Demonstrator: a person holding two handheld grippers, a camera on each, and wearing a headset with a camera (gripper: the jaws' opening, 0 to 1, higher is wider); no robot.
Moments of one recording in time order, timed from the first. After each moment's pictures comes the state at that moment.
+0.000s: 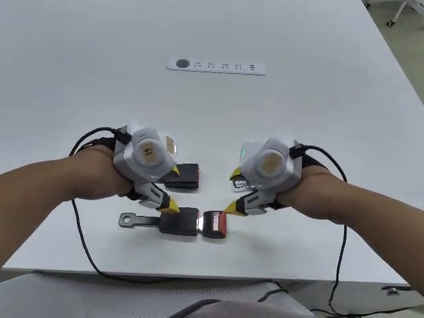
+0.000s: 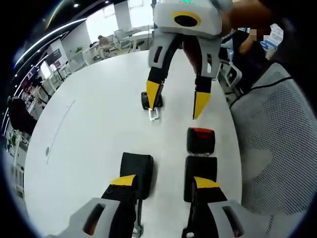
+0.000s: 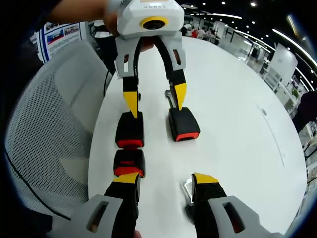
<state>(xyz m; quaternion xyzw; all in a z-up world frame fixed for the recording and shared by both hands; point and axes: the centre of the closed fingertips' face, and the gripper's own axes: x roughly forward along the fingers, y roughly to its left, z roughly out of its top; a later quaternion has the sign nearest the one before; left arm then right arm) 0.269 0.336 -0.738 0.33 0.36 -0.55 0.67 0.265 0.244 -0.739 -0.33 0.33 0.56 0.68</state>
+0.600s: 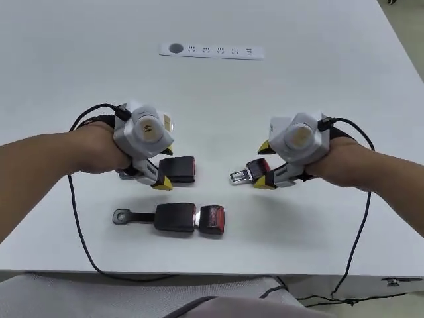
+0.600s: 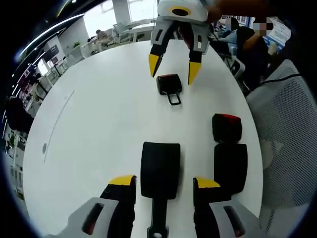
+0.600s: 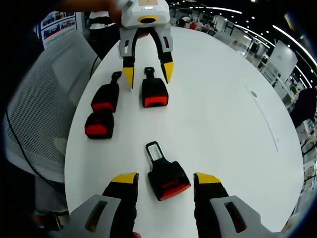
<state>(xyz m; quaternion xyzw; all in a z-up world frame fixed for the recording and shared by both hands) 0.306 0.347 -0.771 0.35 0.39 -0.55 0.65 0.311 0.182 -0.758 -0.36 0.35 0.54 0.67</state>
